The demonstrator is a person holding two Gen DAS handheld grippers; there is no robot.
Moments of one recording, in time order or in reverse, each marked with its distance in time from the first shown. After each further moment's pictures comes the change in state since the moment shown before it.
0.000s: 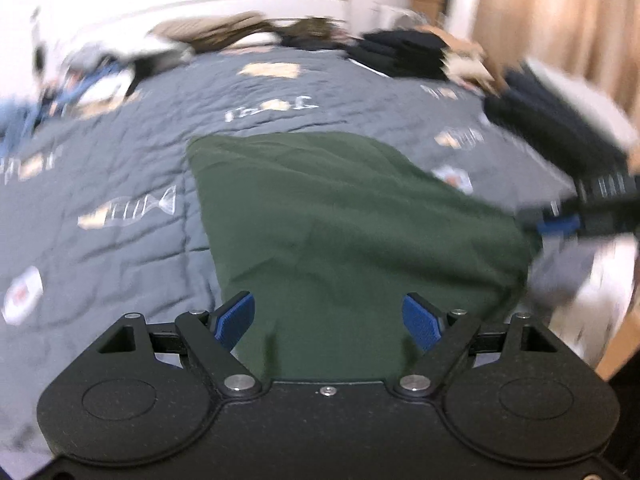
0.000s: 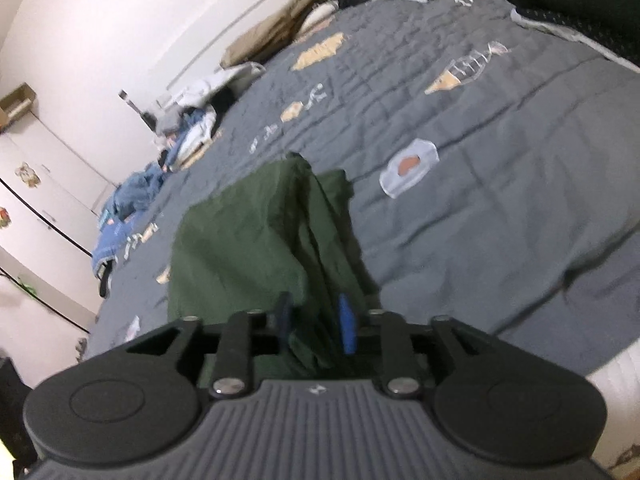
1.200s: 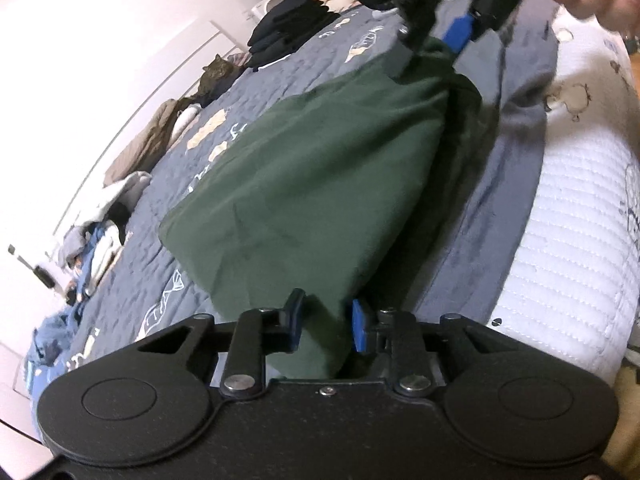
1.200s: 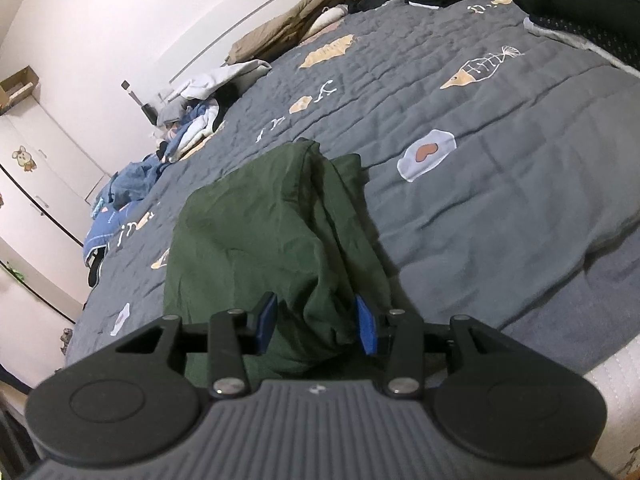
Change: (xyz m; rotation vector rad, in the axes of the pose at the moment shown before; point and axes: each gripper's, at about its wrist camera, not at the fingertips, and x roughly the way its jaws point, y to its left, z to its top) left arm 0.020 -0.065 -0.056 0.600 0.001 0.189; right arm 0.010 0.023 -0.025 -0.062 -0.042 -0.026
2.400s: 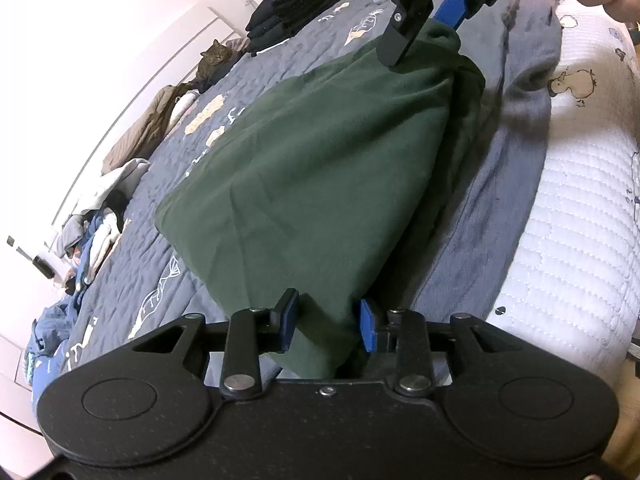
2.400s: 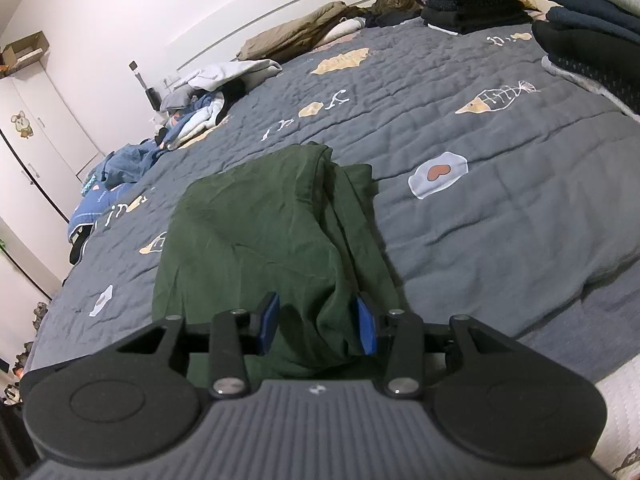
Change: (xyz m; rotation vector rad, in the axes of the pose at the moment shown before) left arm 0.009 0.000 -0.001 0.011 0.047 -0.006; right arm 0.003 0.021 -0.006 -0.121 -0.020 -0.056
